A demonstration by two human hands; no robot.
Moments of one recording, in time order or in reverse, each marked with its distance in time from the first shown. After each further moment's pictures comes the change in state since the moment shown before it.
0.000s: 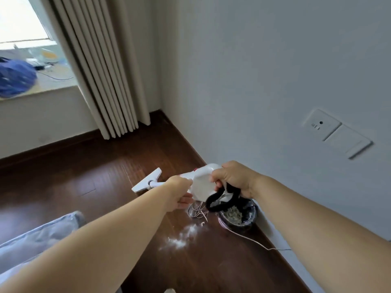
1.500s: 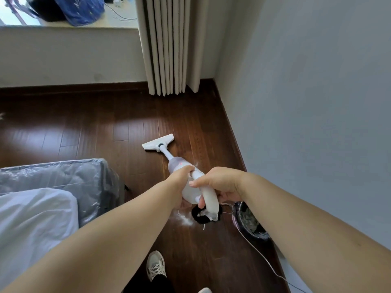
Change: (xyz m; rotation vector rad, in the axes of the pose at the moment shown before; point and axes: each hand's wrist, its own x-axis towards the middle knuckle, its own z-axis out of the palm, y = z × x) left_hand 0.076 -0.014 -0.043 -0.487 0.198 -0.237; right_hand 0.121 -0.017 0.073 -0.366 -0.537 0.251
